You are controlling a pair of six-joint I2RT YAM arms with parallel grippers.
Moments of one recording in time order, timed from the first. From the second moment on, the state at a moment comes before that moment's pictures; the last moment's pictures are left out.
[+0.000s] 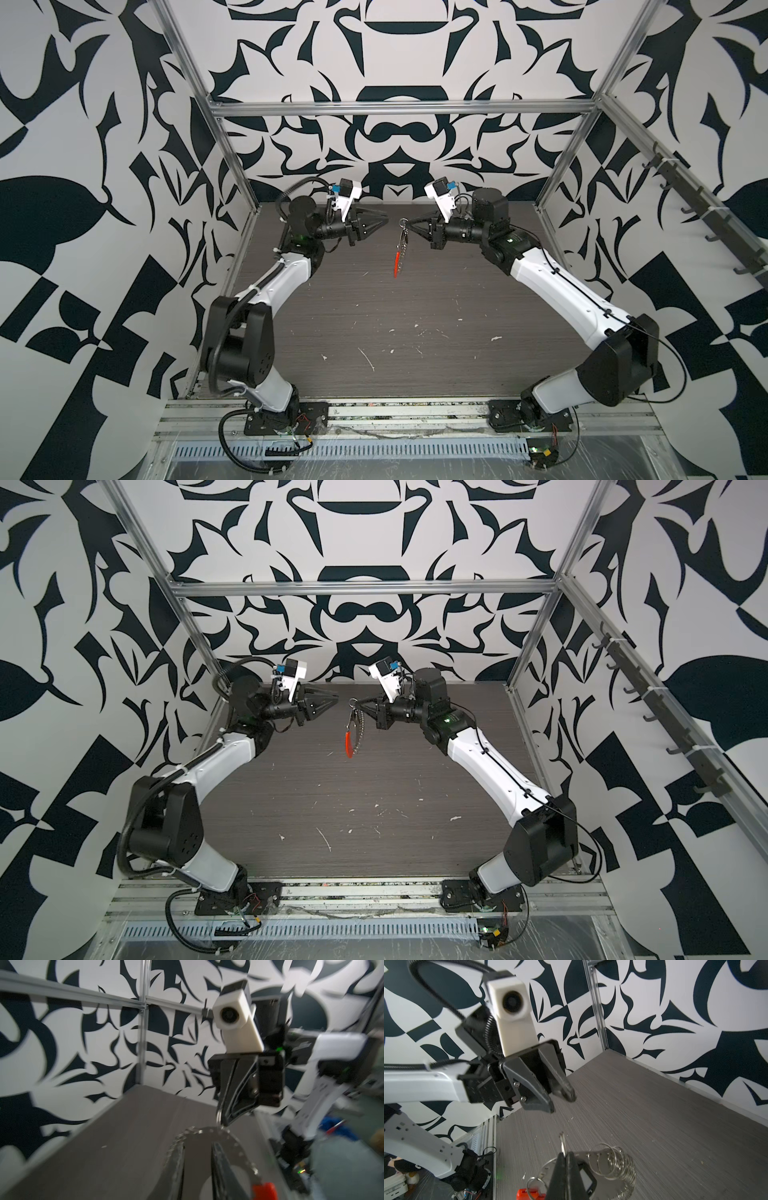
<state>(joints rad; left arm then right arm) -0.26 1.57 1.23 0.36 1.17 -0.14 0.47 1.49 1.37 -0.18 -0.73 0.13</state>
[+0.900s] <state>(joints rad) -0.30 1.65 1.61 -0.89 1.05 0.81 0.59 1.56 1.40 -0.30 -0.64 -0.14</state>
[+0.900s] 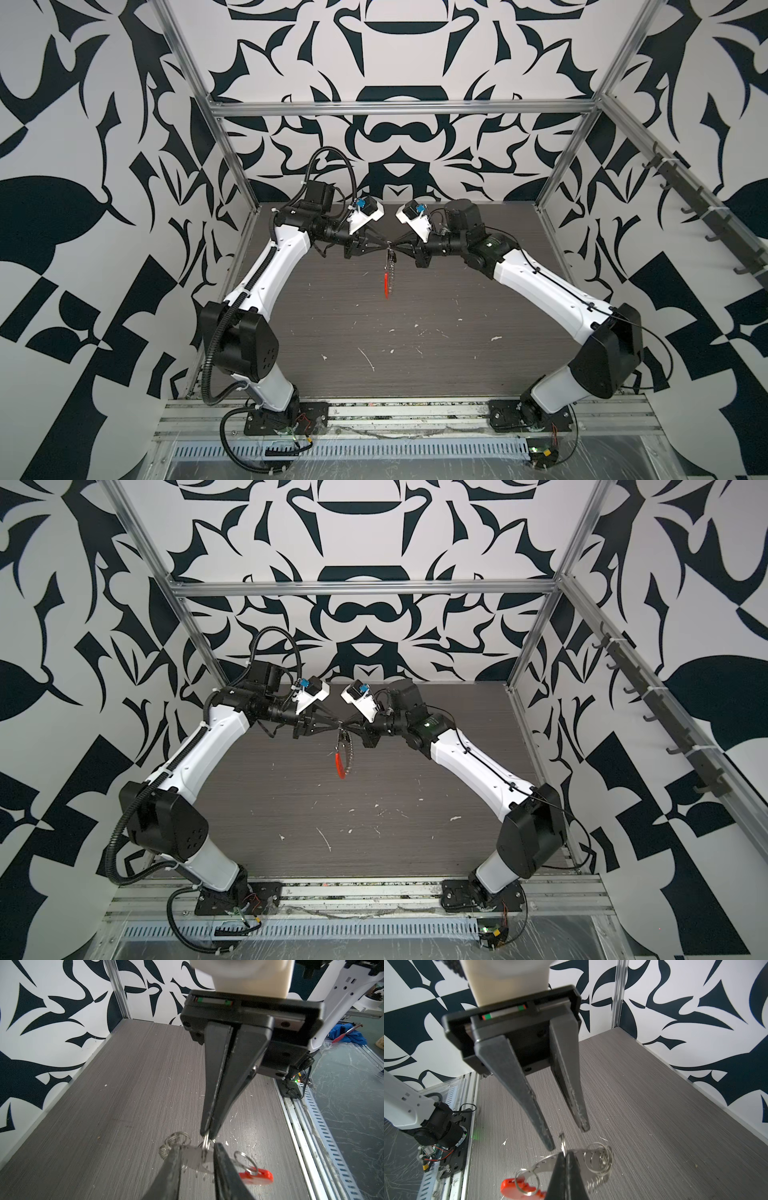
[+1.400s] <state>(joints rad) -0.30 1.68 1.64 -0.94 1.10 0.82 0.60 1.57 1.43 -0.33 -0.62 -0.16</state>
